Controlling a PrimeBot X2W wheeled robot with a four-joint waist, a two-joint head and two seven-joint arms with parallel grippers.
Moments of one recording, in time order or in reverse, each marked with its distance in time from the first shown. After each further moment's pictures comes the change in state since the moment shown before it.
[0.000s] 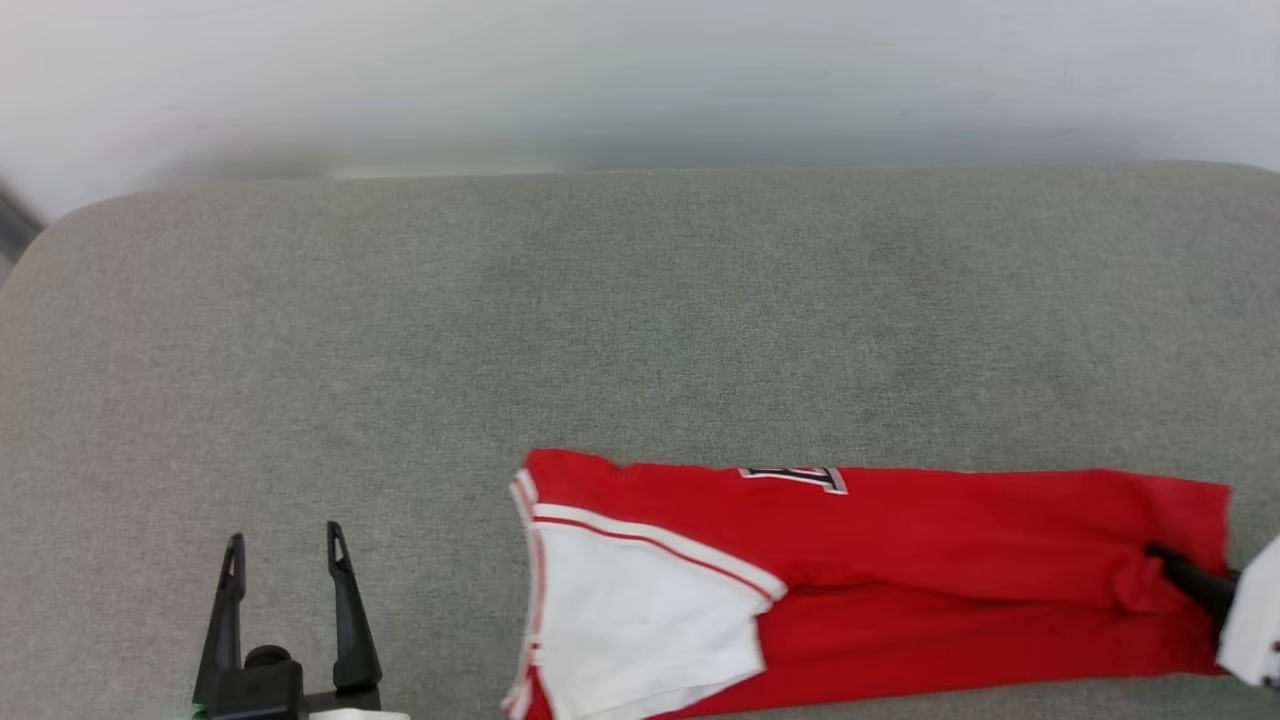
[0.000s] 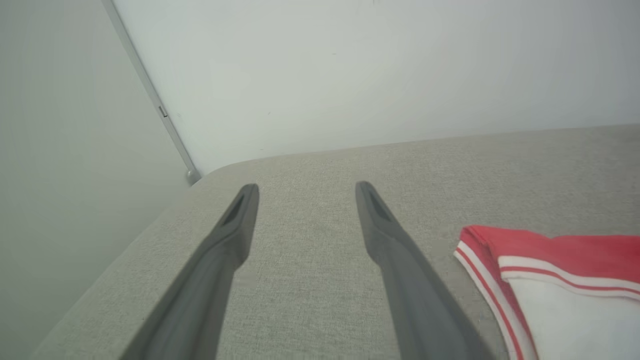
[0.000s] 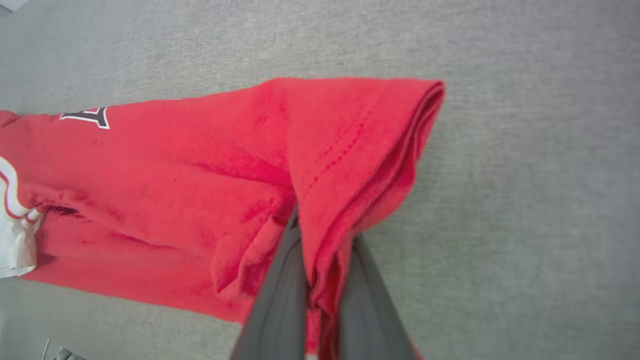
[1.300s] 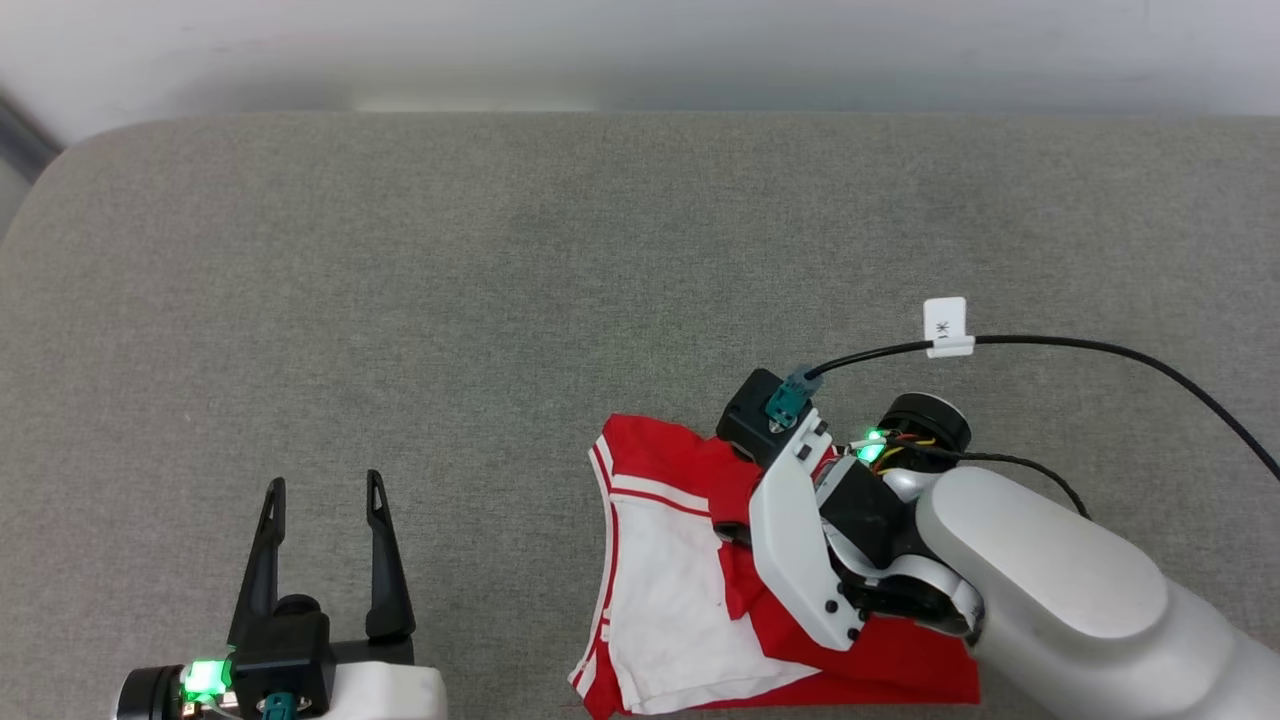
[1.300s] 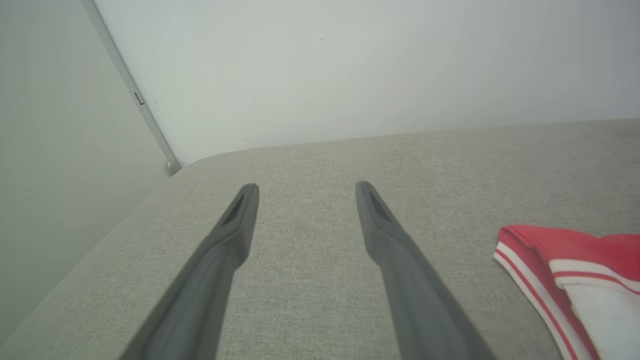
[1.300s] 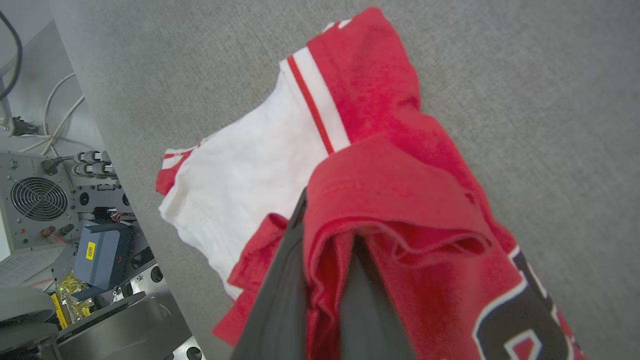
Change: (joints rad) left arm -0.082 -0.072 0.023 0.027 0.035 -0.107 -0.001; right arm -0.510 0.335 0.590 -0.182 -0.269 -0.001 0.388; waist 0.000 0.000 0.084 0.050
